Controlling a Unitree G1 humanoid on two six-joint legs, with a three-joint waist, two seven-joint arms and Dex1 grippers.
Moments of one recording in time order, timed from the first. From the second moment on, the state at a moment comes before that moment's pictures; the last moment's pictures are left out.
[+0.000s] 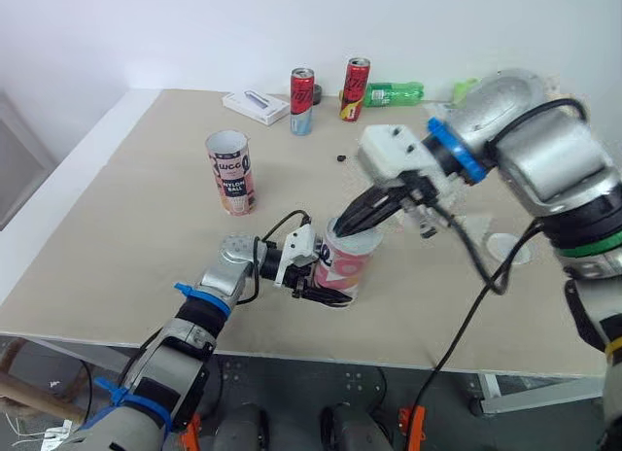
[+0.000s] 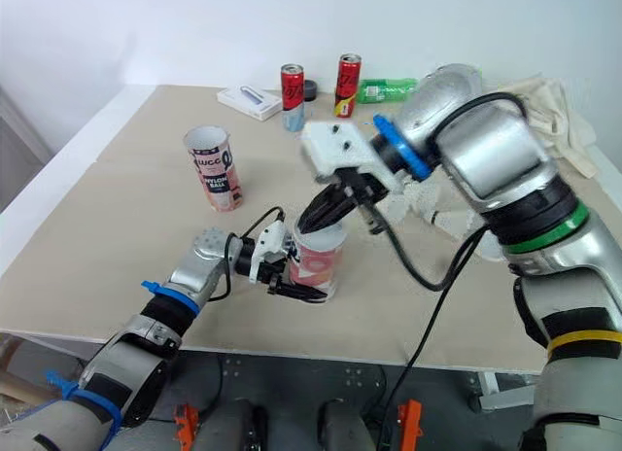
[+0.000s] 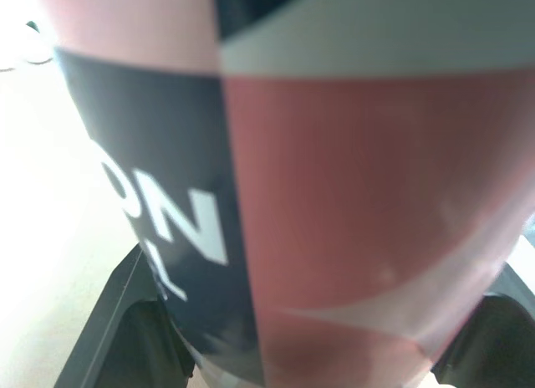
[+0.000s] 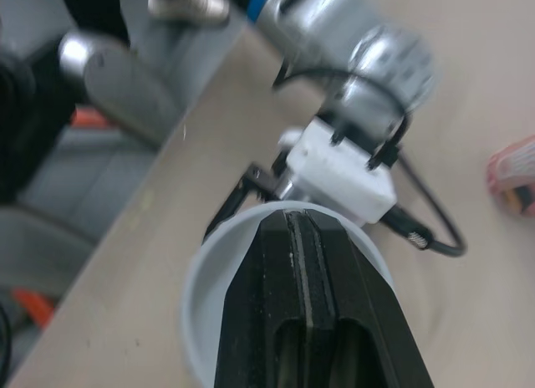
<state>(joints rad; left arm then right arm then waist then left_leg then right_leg) -0.75 0.17 -0.27 0.63 -0.17 -0.07 -1.42 -1.27 -0.90 0.53 0.00 0.44 0.50 1.58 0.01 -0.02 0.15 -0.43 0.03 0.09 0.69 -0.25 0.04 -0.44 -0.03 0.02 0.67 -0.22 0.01</state>
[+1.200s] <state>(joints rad) -0.72 0.32 -0.22 0.64 -0.16 -0.15 -1.44 -0.11 -0.93 -0.21 -0.46 0.58 0.80 1.03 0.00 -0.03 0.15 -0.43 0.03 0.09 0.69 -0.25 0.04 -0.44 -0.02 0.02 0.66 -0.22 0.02</state>
